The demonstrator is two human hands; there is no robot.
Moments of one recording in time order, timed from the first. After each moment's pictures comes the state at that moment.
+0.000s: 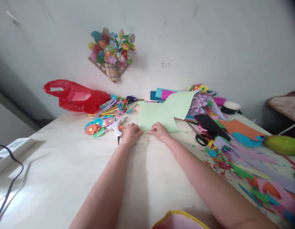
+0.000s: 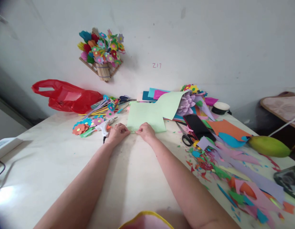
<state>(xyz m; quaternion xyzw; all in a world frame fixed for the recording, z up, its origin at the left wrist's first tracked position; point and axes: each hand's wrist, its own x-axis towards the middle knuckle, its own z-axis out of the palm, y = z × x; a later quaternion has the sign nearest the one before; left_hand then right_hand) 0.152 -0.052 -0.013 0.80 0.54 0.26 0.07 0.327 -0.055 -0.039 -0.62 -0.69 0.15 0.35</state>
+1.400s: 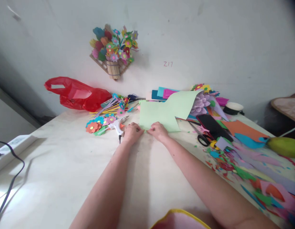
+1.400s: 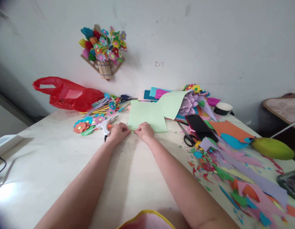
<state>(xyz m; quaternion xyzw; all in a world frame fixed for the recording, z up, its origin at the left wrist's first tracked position) 0.154 -0.047 -0.015 0.78 0.58 0.24 0.08 0.309 -0.059 -0.028 -0.67 -0.67 0.11 0.29</state>
